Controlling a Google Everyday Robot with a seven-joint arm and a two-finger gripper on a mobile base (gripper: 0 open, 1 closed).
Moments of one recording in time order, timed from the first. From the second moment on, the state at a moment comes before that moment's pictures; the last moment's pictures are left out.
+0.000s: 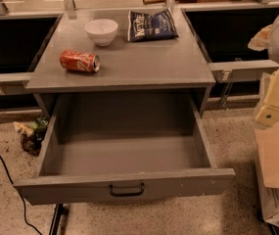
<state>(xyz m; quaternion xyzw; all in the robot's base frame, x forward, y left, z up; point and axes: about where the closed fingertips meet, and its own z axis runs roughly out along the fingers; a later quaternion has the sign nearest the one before) 0.438 -0.214 0.985 -0.60 0.78 -0.04 0.17</state>
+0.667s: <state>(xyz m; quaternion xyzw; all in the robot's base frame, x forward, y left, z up) 0.459 -0.204 0.987 -0.61 0.77 -0.04 0.19</state>
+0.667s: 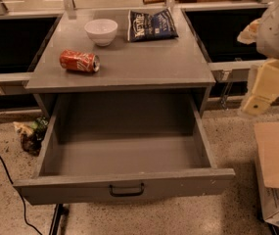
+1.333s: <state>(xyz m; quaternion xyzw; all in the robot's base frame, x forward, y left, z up) 0.571 -0.124 0.990 -0.60 0.75 0.03 0.29</state>
